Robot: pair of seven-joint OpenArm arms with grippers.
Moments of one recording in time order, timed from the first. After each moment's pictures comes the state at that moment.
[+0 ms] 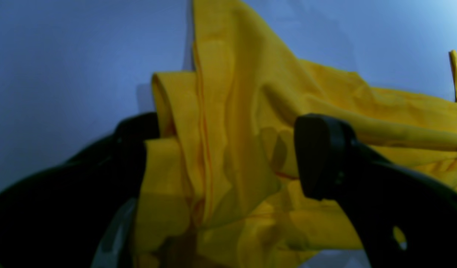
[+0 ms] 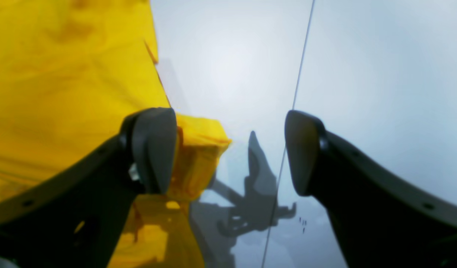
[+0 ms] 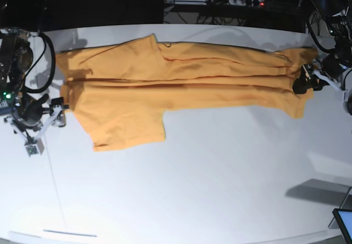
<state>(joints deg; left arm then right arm) 6.4 -31.2 -37.3 62.2 -50.1 -41.2 54.1 4.4 19.5 11.6 101.3 21.7 17.1 -73.6</state>
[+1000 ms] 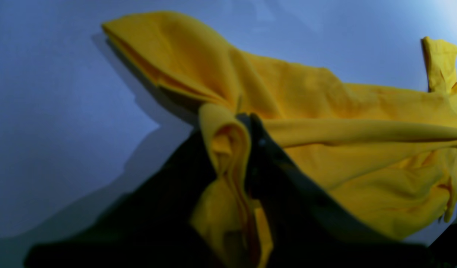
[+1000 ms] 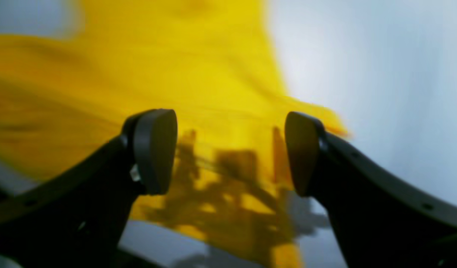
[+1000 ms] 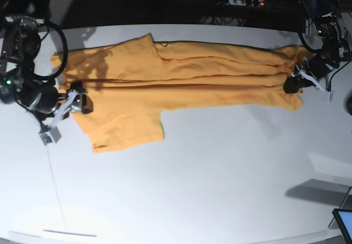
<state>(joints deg) 5.9 -28.1 -33.0 62.3 -51.8 -41.5 53.4 -0.8 17.5 11.6 106.7 40.8 17.1 -77.6</state>
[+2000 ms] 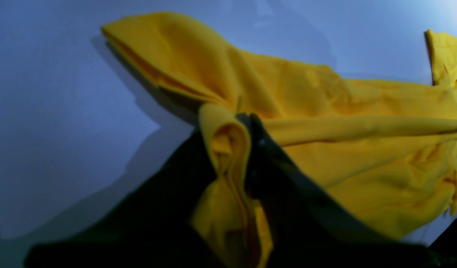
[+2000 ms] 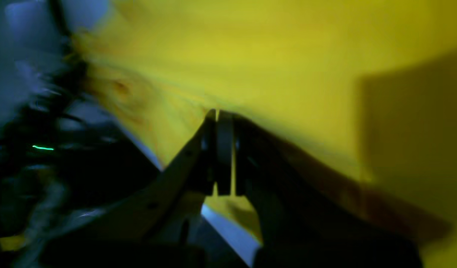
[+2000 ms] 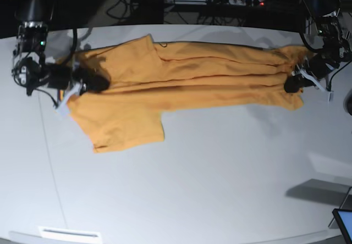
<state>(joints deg) 6.2 -28.9 -32.6 62.2 -51.2 -42.1 52.5 -0.4 14.7 12.5 72.4 69.2 17.1 -77.0</state>
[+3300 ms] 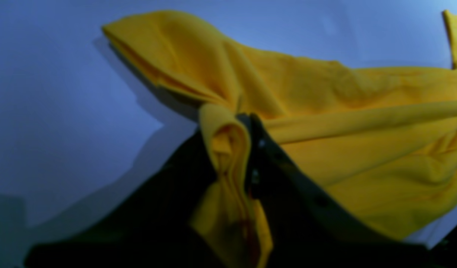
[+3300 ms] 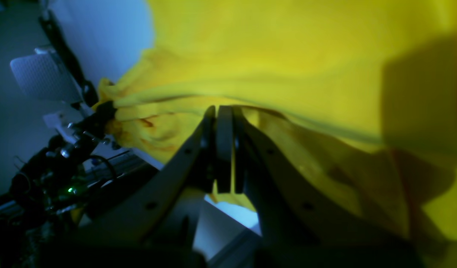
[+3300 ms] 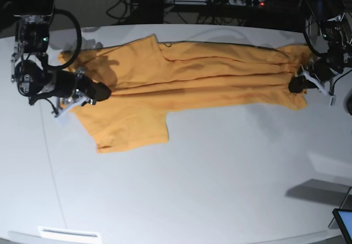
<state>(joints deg) 4.3 -30.8 -32.4 62.9 -46.8 -42.1 54.9 -3.5 16.1 8.3 93.6 65.0 -7.5 -73.7</state>
